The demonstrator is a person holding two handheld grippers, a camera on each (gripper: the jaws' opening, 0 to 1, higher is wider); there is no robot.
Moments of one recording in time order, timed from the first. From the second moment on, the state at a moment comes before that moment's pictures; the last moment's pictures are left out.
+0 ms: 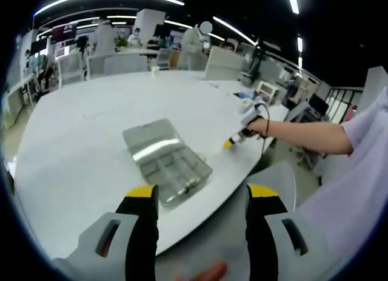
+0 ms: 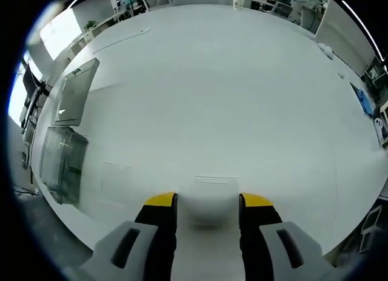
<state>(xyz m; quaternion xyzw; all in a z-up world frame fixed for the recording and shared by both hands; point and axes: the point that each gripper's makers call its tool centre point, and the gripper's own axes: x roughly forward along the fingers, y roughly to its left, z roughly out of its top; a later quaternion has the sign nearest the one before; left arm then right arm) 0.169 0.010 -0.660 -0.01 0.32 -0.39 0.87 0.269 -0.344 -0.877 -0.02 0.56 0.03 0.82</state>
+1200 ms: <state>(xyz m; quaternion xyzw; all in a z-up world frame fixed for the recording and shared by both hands) 0.167 0.013 -0.659 -0.01 0.32 -0.38 0.87 0.275 -0.350 -0.869 -0.02 0.54 0.02 0.84</state>
